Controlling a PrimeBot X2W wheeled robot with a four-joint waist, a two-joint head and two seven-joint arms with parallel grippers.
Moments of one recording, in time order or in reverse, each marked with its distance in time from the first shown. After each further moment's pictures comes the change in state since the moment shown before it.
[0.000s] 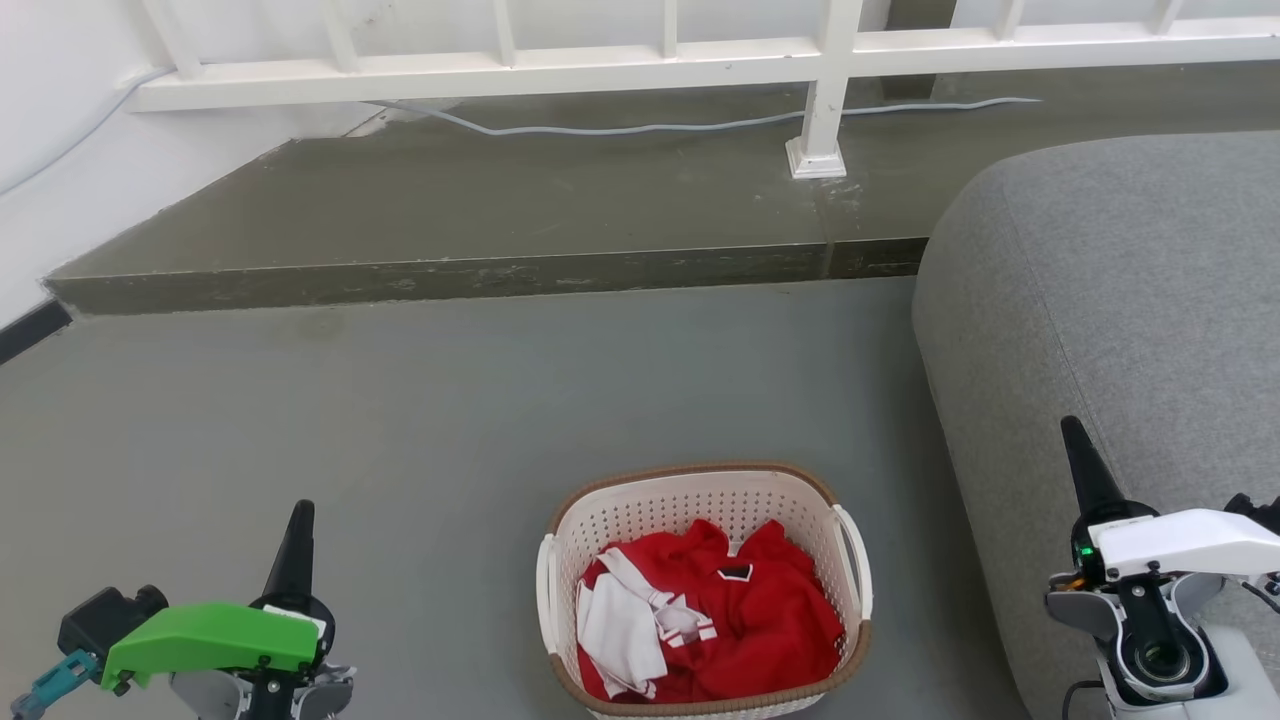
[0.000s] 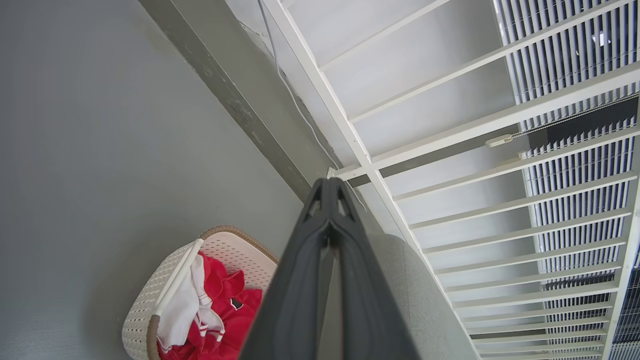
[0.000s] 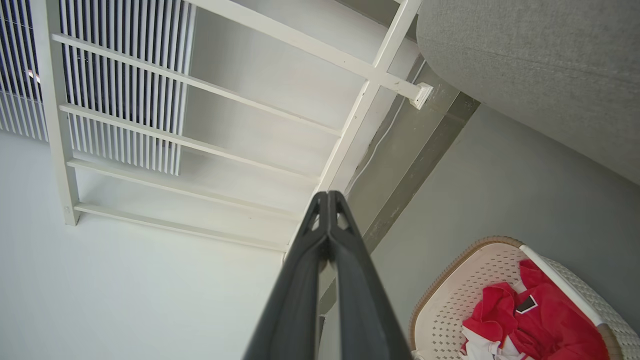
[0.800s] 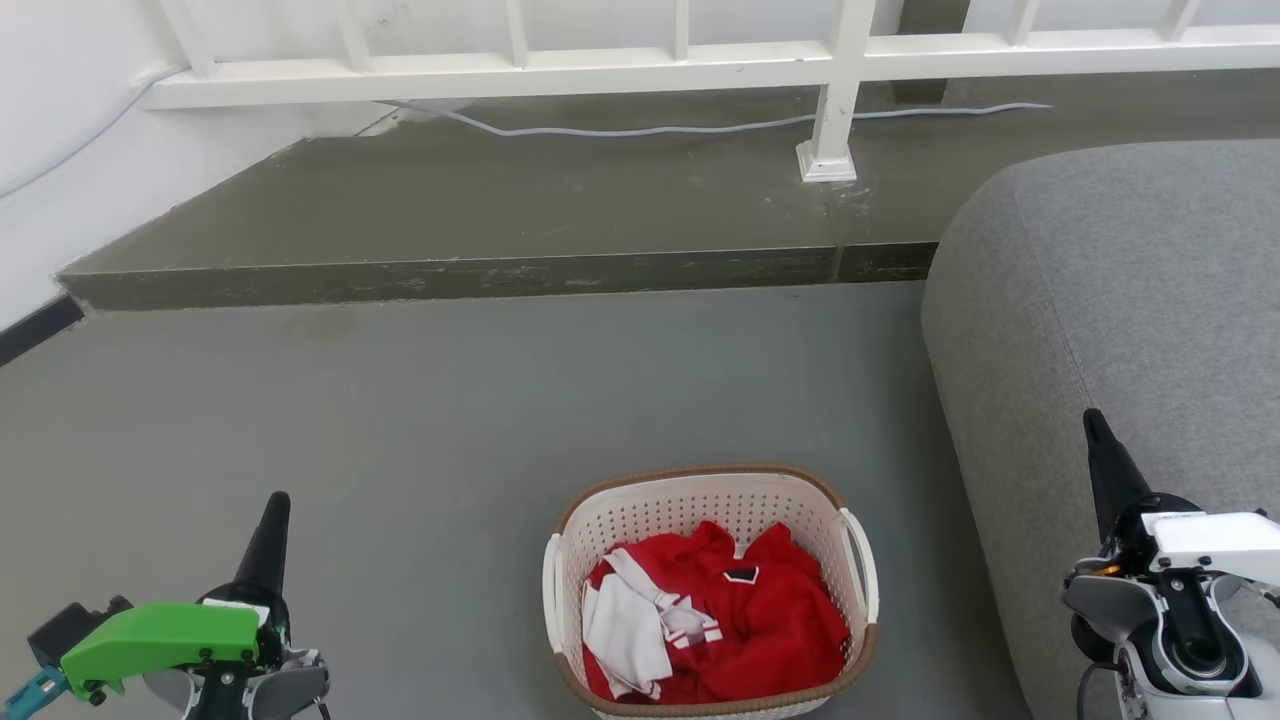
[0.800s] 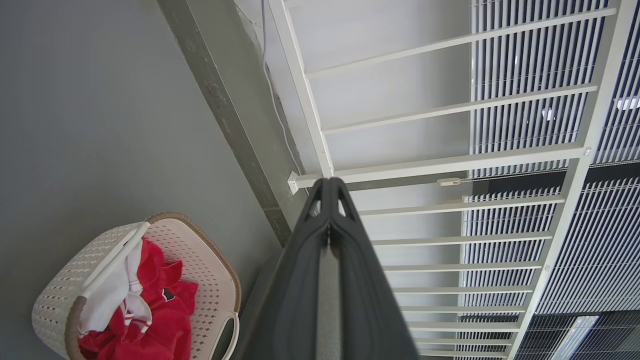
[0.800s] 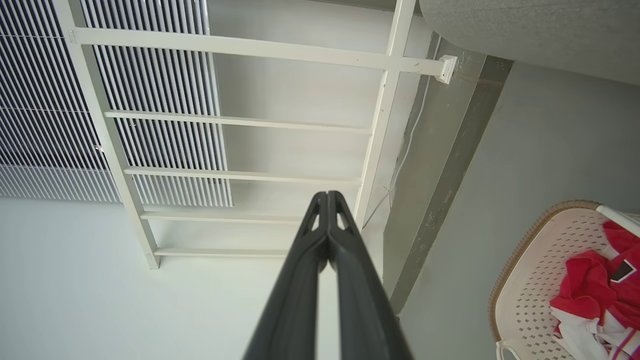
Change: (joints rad) left arm -0.016 0.001 0.067 0.011 -0.263 -0.018 0.075; right arm -0.003 0.017 -0.069 -0.016 0.265 0.001 0.079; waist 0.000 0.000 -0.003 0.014
